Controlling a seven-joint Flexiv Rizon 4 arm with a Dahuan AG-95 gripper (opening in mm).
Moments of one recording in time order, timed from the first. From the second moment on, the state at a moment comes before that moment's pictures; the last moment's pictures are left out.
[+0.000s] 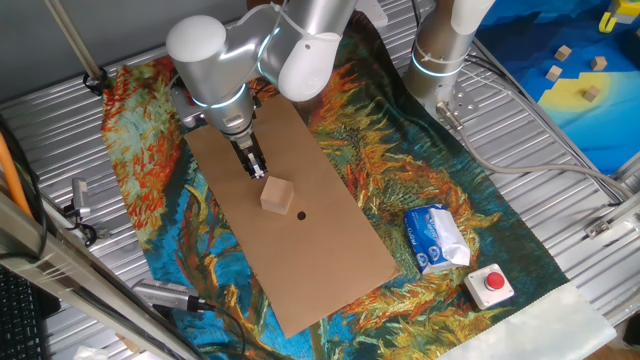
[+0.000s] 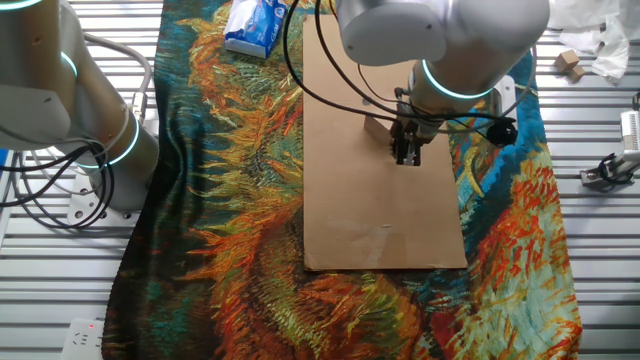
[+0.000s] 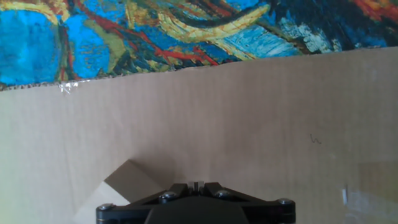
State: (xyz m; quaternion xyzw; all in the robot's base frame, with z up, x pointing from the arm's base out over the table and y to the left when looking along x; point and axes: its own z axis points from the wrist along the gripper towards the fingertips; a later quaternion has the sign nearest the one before) arm 0.501 0.031 0.036 -0.03 -1.00 -0.05 0.05
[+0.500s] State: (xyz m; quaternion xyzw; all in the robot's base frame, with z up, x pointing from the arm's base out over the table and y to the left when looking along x) arm 0.499 0.029 0.037 -0.03 -1.00 -0.05 0.05
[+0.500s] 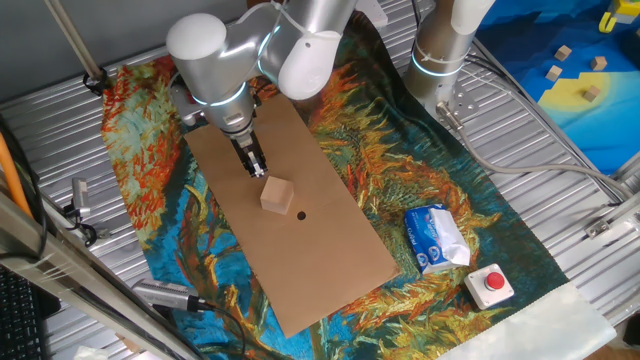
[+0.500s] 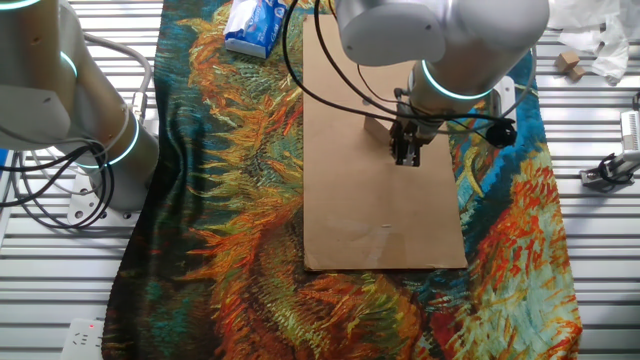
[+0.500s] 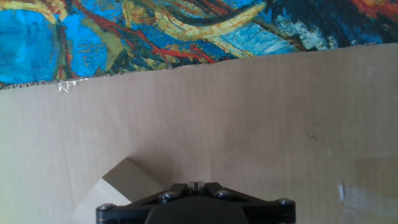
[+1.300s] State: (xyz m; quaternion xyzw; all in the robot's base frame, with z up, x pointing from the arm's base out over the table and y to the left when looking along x) arm 0.499 0.029 0.031 -0.03 -1.00 -0.05 0.05
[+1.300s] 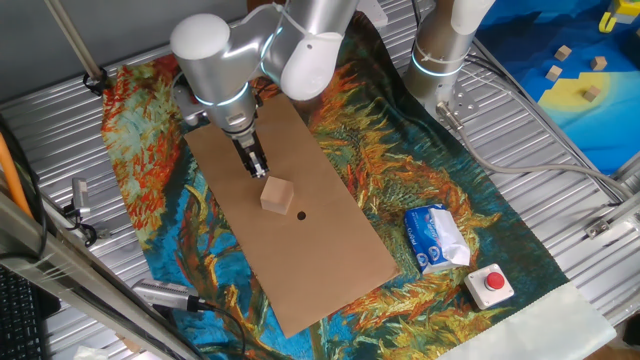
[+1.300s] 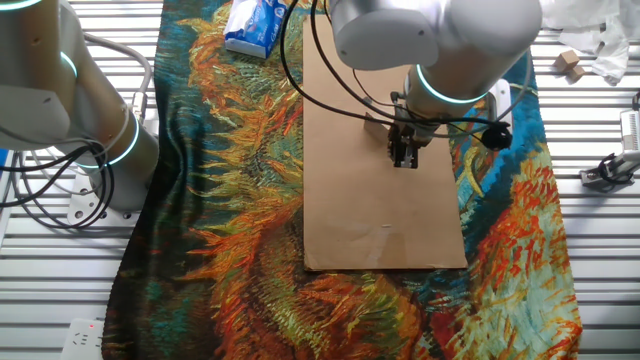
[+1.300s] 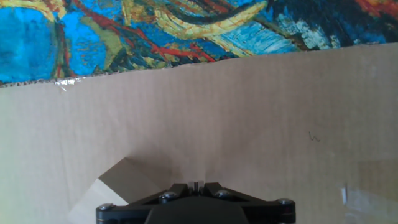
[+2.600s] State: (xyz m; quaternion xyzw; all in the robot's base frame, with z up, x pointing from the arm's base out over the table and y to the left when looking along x) arm 0.499 0.029 0.031 -0.02 -1.00 -0.04 0.05
